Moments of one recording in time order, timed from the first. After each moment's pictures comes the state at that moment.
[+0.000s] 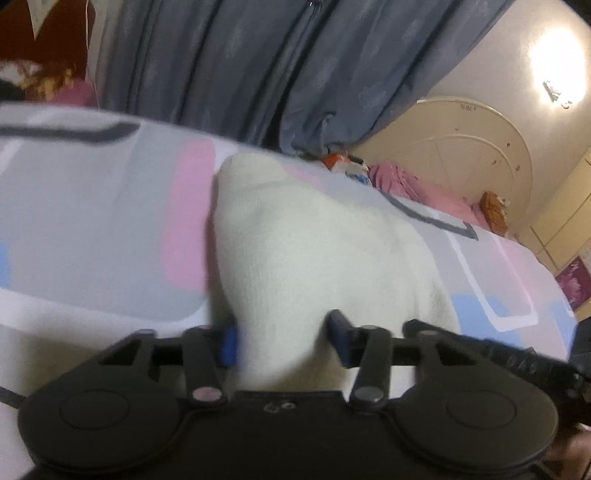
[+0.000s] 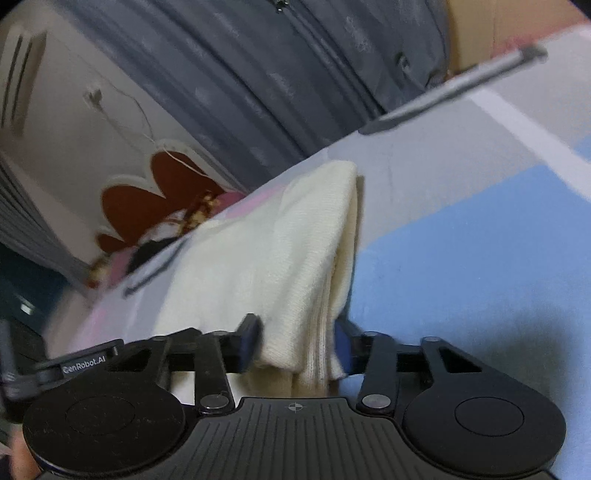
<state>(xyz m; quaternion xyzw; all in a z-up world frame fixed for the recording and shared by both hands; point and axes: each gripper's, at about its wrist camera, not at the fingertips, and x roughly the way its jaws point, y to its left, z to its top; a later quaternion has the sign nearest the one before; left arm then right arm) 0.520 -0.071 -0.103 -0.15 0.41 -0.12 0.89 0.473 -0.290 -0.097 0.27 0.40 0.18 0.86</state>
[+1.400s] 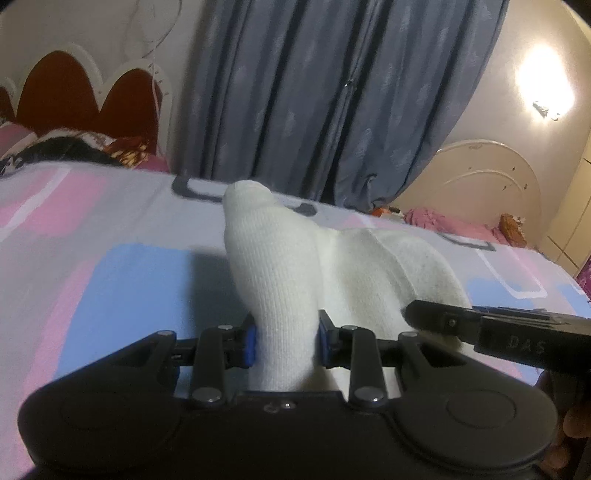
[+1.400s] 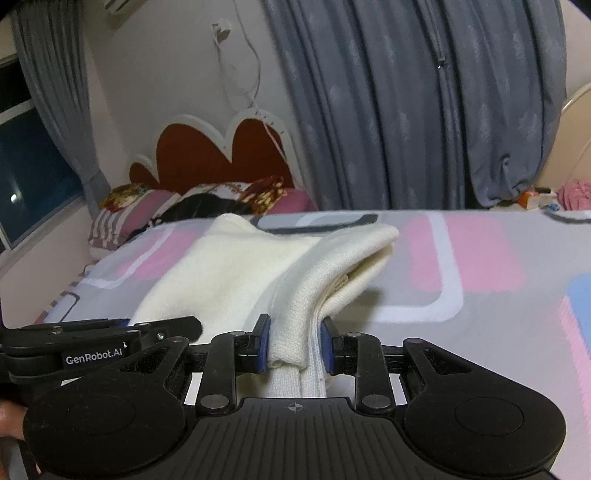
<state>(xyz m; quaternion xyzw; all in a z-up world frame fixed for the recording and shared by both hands) 0.363 0.144 -0.037 -0.09 0.33 -0.09 0.94 0.337 0.018 -0.004 0.11 0.33 0.23 0.91</state>
